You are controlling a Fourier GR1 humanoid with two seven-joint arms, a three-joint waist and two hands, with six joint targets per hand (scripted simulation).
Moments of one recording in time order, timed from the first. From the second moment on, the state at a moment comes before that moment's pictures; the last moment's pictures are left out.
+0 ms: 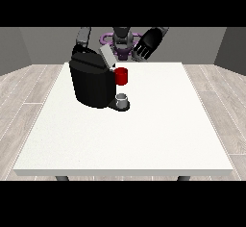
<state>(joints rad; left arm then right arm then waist) -1.01 0.37 0.02 -0.74 -0.70 -0.42 -0.11 -0.30 -0.02 0.03 -1.21 0.18 -0.18 -0.01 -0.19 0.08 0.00</state>
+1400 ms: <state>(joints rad) -1.24 0.43 0.10 -0.66 -0.71 -0.44 -0.06 -0.44 -0.09 -0.05 -1.28 0.16 -0.17 0.02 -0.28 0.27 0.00</state>
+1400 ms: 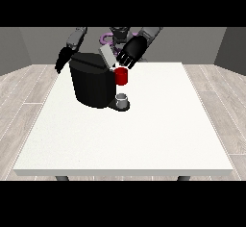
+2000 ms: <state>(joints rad) -1.25 0.44 0.10 -0.64 -0.73 -0.42 -0.09 -0.45 -0.07 -0.04 -1.29 0.16 -0.18 0.02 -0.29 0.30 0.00</state>
